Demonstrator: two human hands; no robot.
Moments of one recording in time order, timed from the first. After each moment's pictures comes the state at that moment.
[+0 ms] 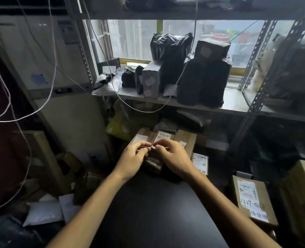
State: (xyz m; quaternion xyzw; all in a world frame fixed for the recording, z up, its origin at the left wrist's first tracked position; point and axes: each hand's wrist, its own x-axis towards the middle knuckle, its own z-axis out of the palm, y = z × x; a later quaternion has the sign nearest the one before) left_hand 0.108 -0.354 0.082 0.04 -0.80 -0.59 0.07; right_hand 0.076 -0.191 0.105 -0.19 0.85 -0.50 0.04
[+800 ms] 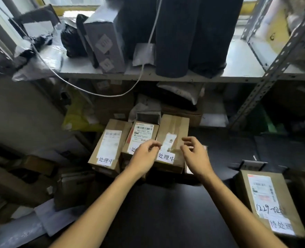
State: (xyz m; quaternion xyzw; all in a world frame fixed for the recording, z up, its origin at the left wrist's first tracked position) left_hand -0.109 -0.293 -0.059 0.06 -0.83 -0.54 -0.12; right_hand -0.099 -0.118 -0.046 0.12 0.83 -0.54 0.06
